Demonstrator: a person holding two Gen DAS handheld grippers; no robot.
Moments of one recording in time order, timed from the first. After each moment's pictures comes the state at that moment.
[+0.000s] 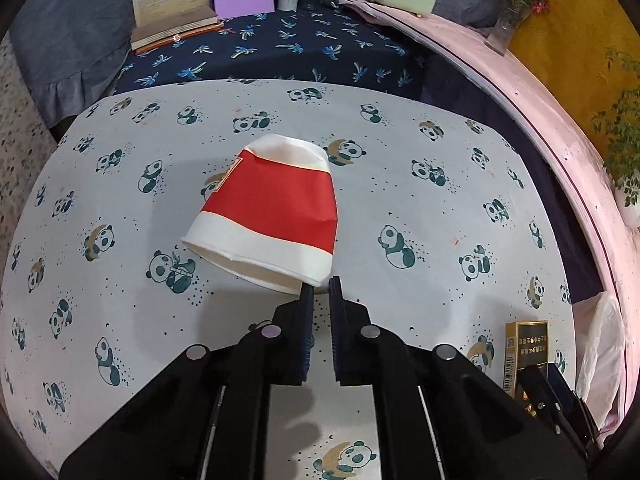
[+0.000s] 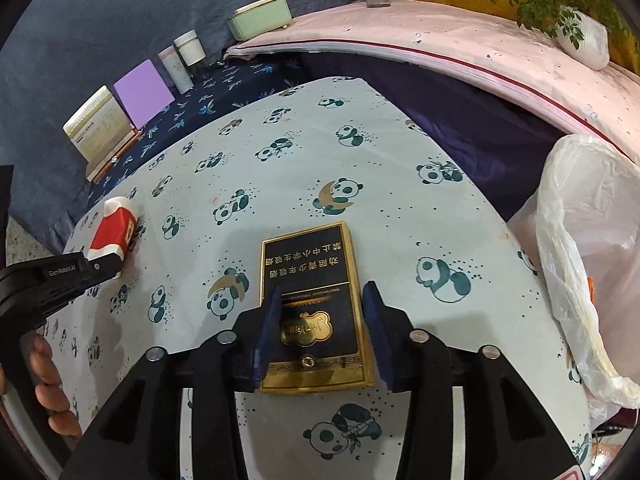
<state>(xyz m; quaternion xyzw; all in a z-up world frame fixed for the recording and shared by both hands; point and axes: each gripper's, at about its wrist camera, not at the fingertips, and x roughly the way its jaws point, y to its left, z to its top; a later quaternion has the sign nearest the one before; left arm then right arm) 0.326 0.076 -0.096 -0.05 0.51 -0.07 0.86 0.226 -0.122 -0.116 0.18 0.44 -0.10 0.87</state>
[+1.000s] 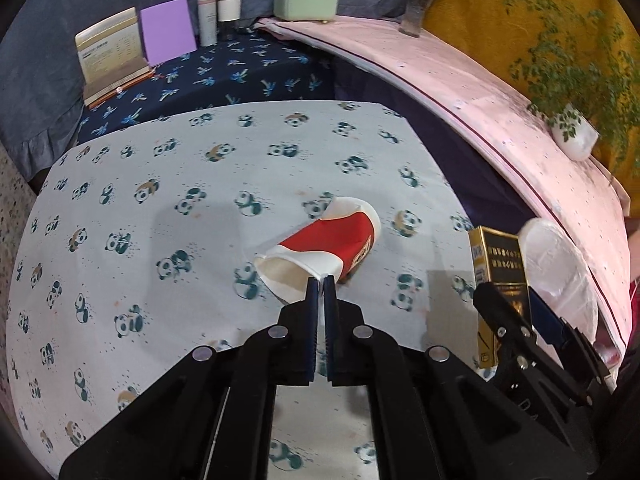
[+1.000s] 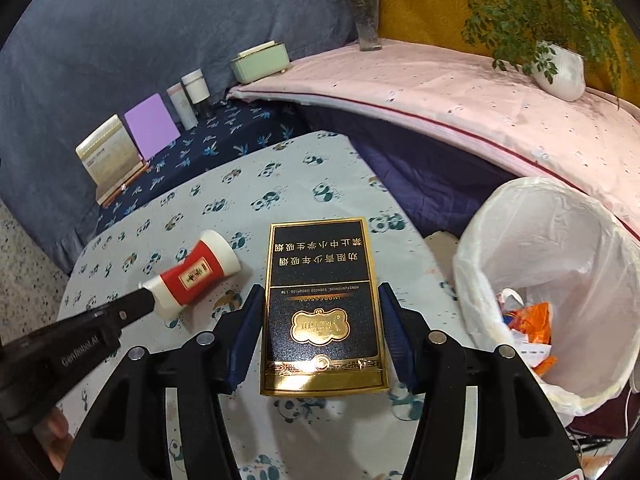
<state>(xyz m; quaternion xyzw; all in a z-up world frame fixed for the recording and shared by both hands) 0.229 -0.012 -0.046 0.01 0.47 -0.16 0.87 0.175 -0.149 -0.064 0.17 0.37 -0.12 0.90</state>
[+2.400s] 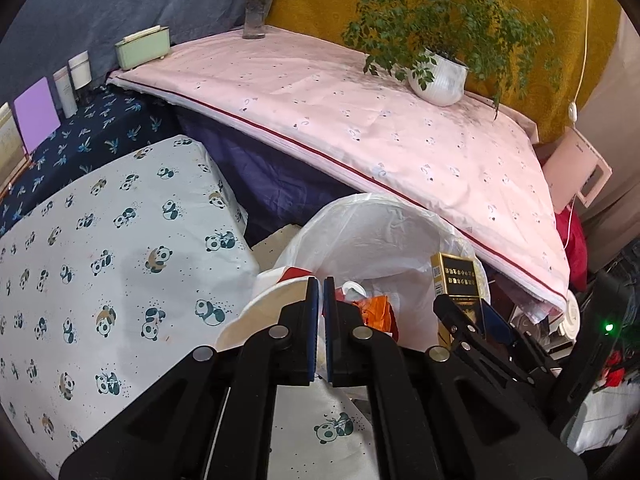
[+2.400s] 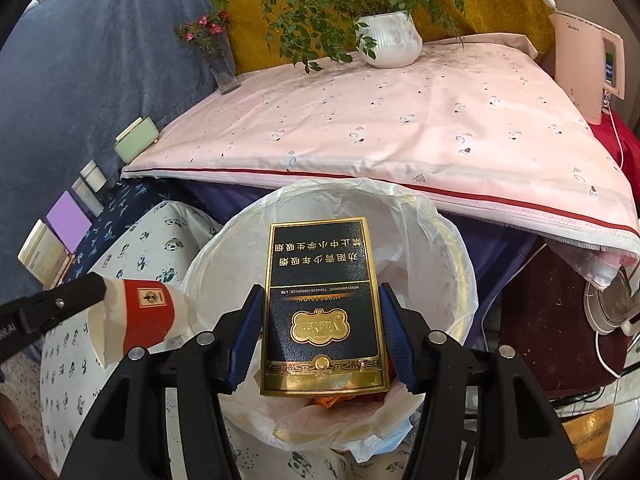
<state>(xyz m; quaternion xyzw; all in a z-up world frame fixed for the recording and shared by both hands) 0.156 -0.197 -0.005 0.07 0.44 -0.33 0.83 0.049 -0.335 -0.075 0.26 0.33 -0.27 0.87</state>
